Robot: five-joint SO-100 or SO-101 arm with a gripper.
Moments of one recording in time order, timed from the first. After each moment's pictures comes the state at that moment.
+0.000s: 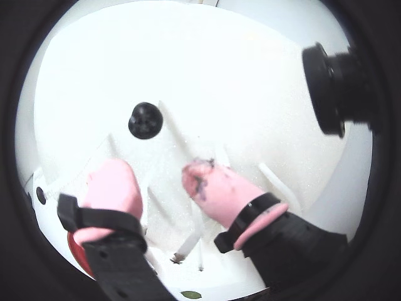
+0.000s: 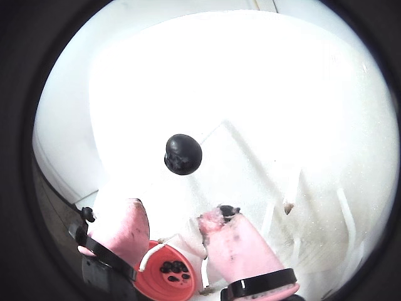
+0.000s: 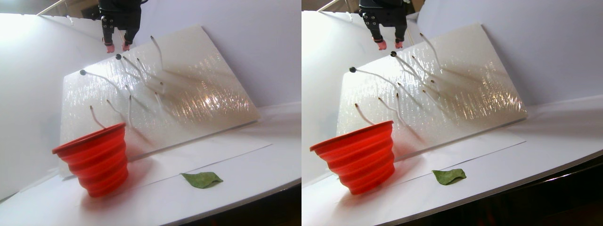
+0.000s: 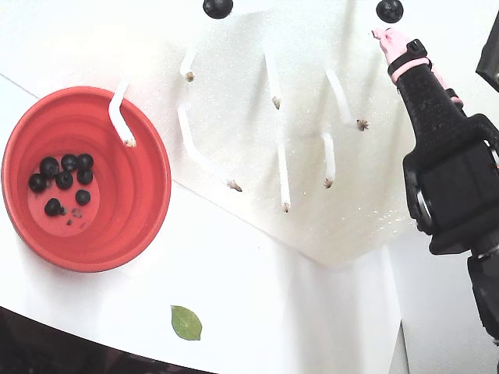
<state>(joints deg) -10.5 103.9 115.3 -7.8 -104.3</state>
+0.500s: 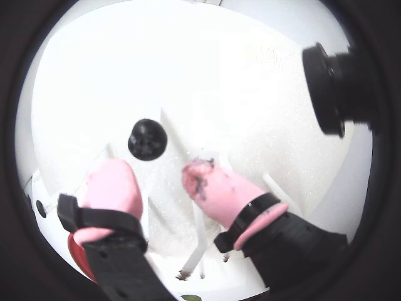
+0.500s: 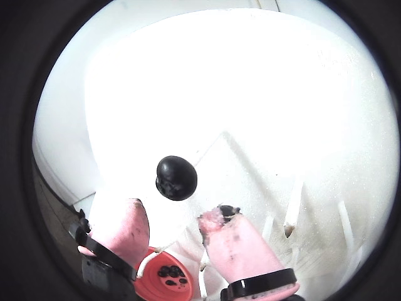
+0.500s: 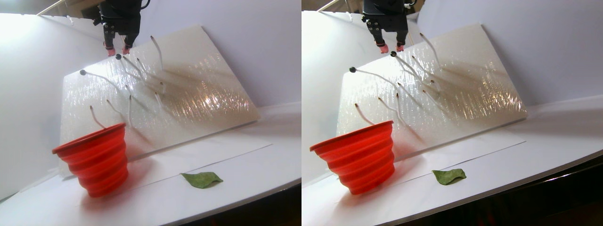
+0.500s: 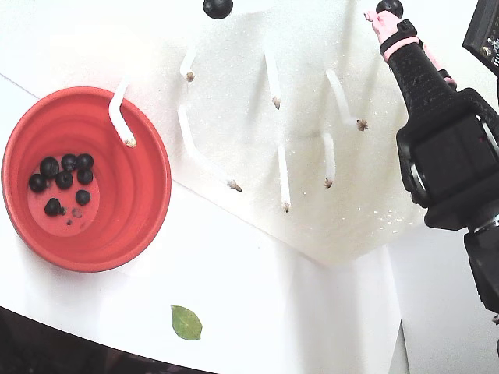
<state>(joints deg) -10.5 98.6 109.6 -7.8 -104.9</state>
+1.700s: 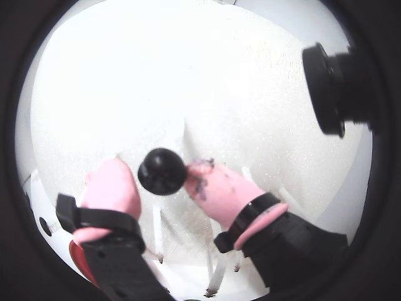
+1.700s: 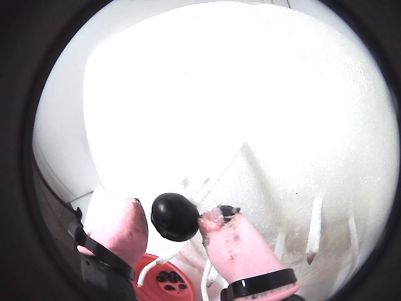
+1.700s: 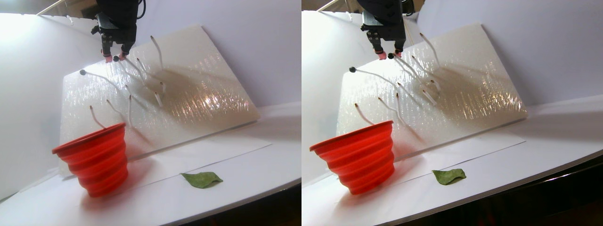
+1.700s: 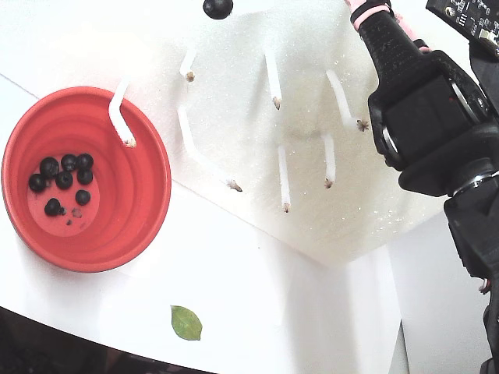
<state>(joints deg) -11.9 90.8 103.1 -8.7 -106.1</state>
